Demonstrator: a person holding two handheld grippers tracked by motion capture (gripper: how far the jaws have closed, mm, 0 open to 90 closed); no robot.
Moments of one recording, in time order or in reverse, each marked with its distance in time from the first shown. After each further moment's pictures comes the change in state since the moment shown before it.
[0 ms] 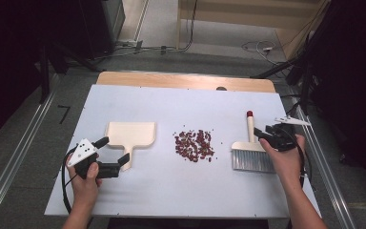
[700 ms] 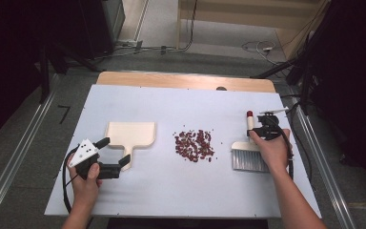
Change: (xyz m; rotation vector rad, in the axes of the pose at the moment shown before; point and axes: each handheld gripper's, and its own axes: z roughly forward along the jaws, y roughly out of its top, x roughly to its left) left arm -0.001 -0.001 0.001 0.009 -0.010 0.013; right arm 0.003 0.018 0.059 0.344 -0.060 0.141
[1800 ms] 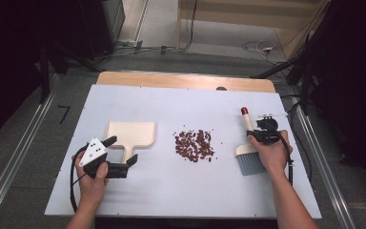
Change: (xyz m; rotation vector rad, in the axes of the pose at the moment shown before) left arm -0.017 0.008 0.014 0.015 0.002 0.058; right arm 0.004 -0.017 -0.004 -0.139 0.026 -0.109
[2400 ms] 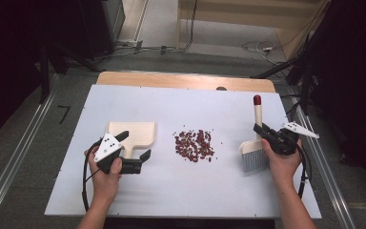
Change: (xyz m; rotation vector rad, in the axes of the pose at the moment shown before) left arm -0.026 0.025 0.021 -0.028 -0.017 0.007; right arm -0.024 -0.037 -0.043 -0.510 0.274 0.016
